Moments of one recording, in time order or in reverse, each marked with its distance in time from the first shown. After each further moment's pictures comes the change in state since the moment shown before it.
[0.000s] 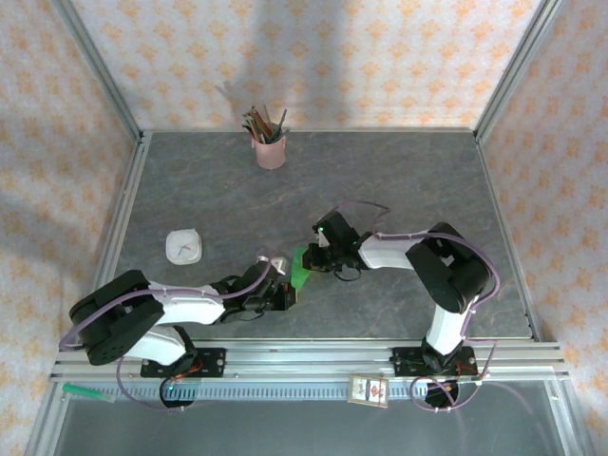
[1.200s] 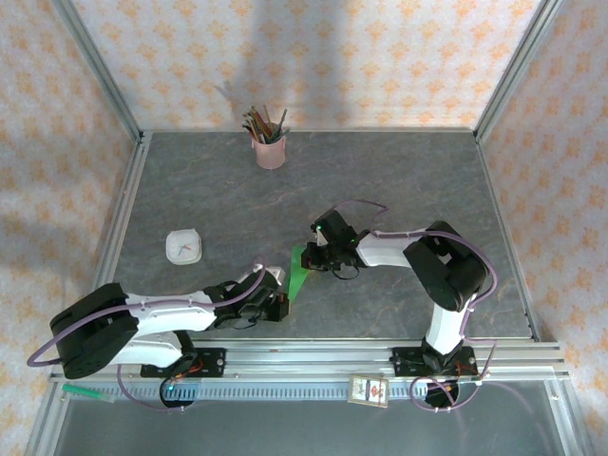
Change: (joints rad) left arm -0.079 -0.143 0.006 -0.268 -0.050 0.017; right arm 0.000 0.020 0.029 -0.024 -0.005 0.003
